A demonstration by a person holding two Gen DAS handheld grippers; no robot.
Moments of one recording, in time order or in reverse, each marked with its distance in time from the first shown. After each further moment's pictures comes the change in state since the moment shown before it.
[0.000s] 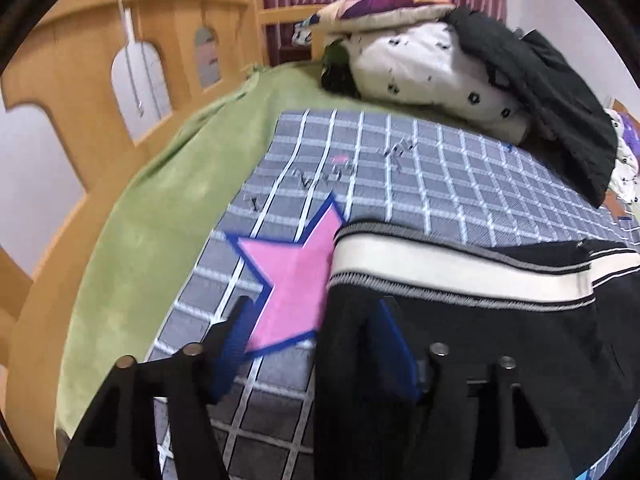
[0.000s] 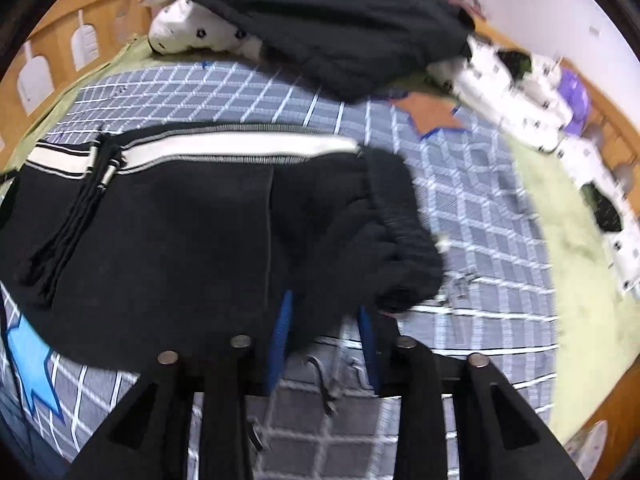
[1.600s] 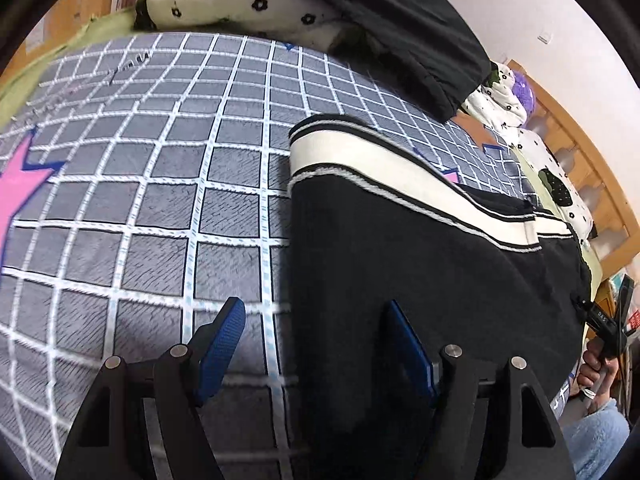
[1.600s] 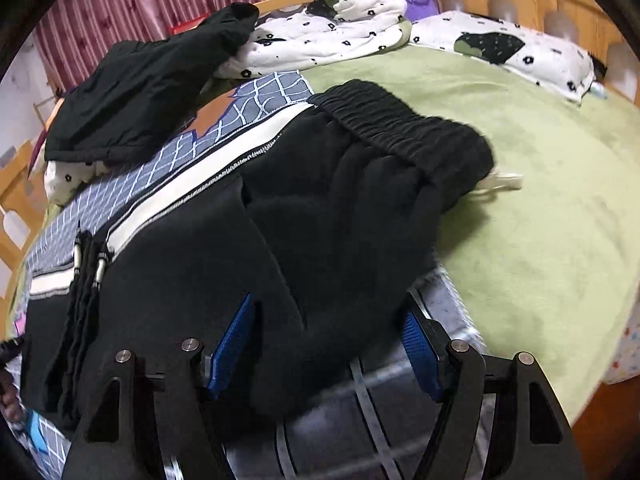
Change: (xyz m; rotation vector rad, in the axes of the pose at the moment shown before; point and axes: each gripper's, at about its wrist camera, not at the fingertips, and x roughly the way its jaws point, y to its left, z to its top) left arm 0.024 -0.208 -0.063 0.045 0.202 -0.495; right arm 0.047 -0.227 -0.137 0.608 -0.116 0.029
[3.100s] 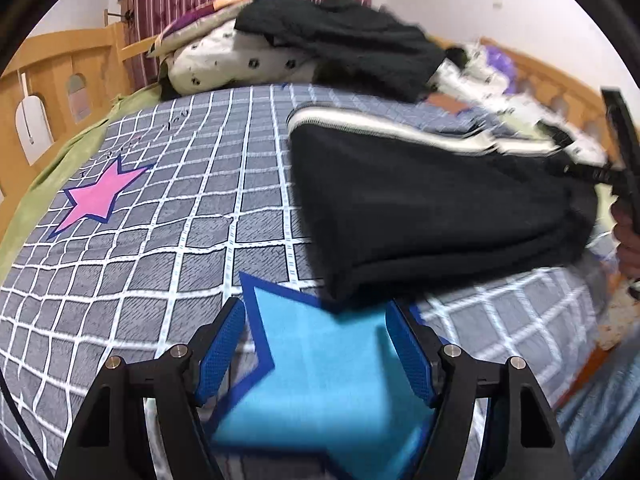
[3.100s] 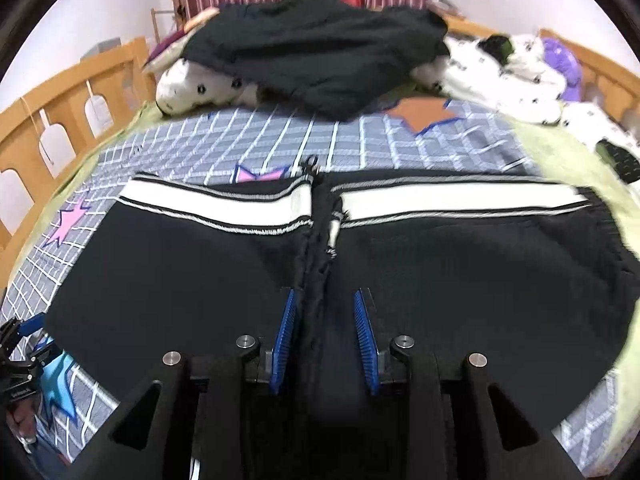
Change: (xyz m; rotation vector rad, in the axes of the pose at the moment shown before) left arm -0.109 -0.040 -0.140 0.221 -0.203 0.200; right arm -0.035 0.217 -0.038 -0.421 -0.019 0.172
